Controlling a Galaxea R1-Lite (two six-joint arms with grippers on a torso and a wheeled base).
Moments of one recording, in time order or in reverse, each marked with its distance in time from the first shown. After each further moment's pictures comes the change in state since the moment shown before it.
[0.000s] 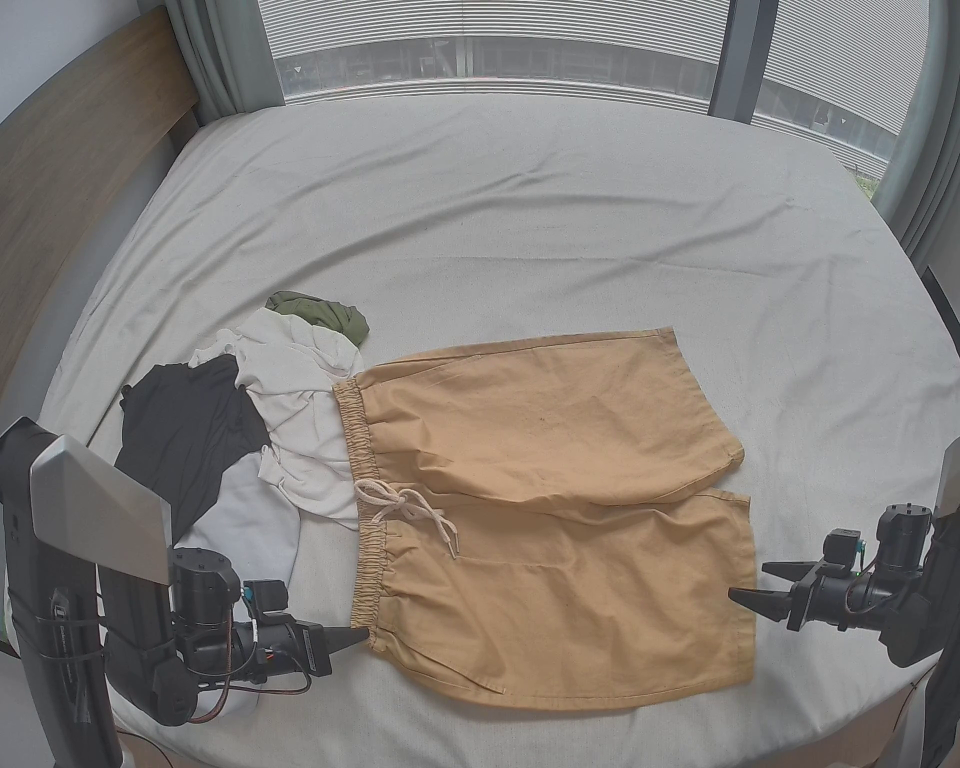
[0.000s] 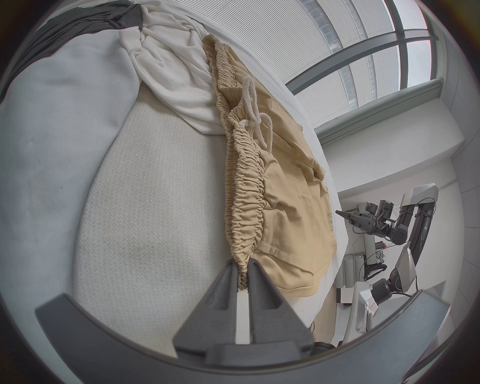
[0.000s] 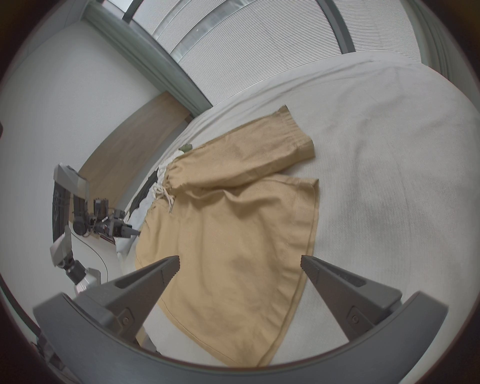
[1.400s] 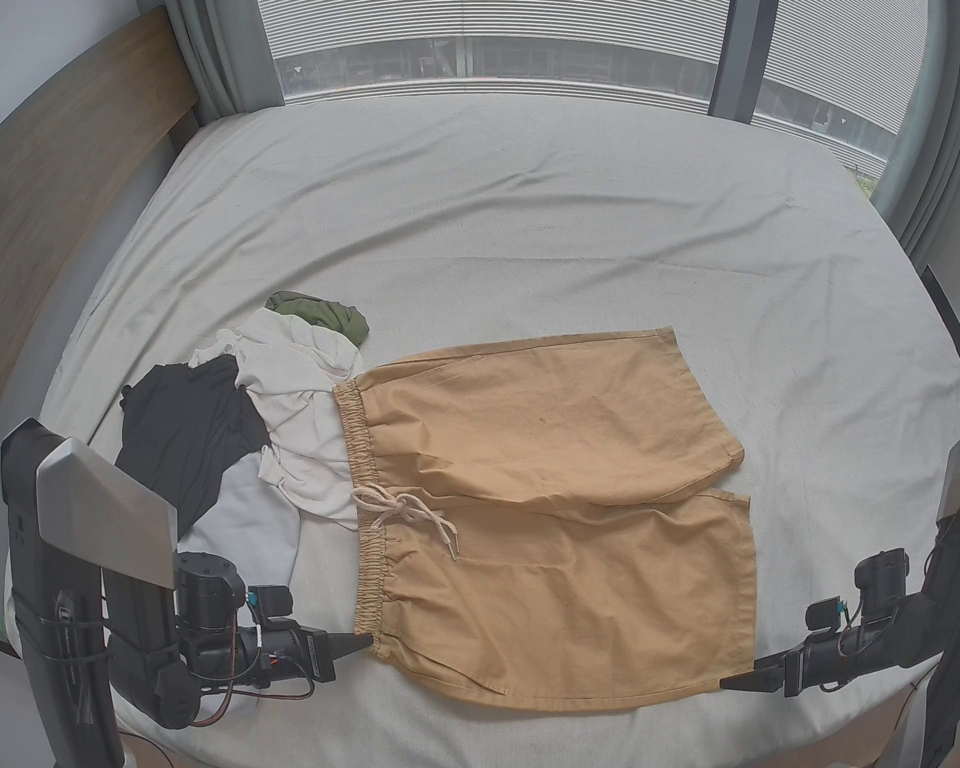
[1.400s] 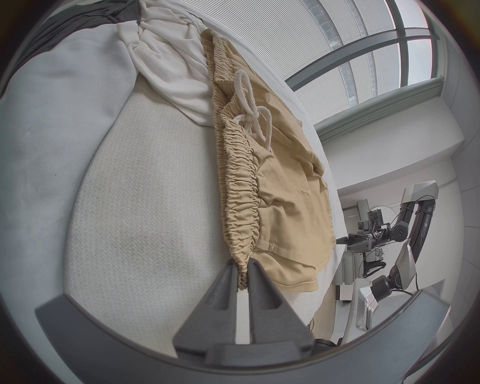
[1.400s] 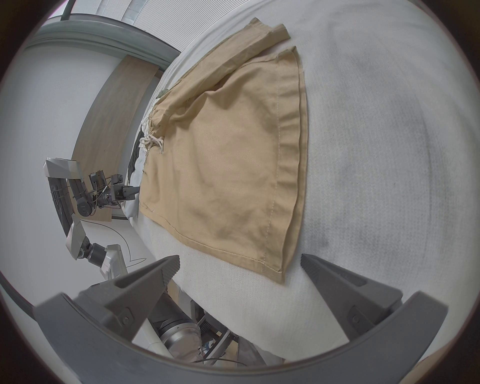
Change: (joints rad) left arm -0.015 0.012 0.005 0.000 0.000 0.004; right arm 0.001 -0.006 0.006 0.499 -0.001 -0.123
